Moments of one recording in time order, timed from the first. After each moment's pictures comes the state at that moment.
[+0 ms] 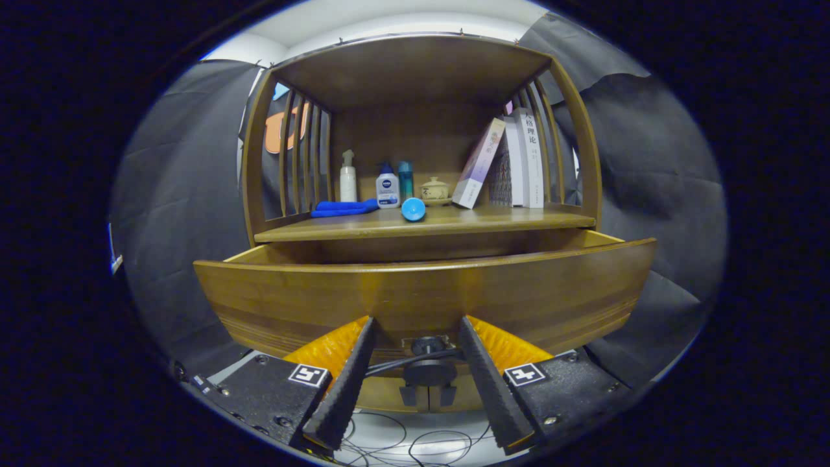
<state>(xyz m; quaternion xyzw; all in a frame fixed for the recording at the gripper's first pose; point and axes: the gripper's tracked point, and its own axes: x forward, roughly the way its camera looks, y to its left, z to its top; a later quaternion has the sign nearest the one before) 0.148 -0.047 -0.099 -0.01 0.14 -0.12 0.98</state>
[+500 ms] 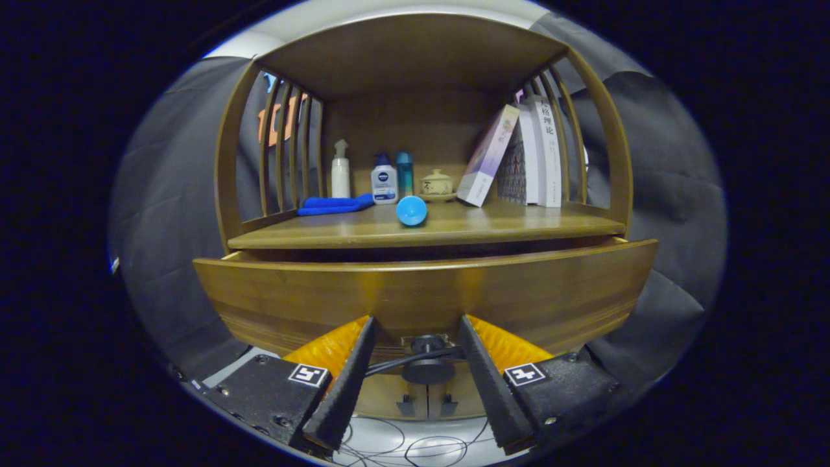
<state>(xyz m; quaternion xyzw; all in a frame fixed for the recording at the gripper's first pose) 0.207 -0.064 -0.096 -0.01 0.16 -0.13 0.98</state>
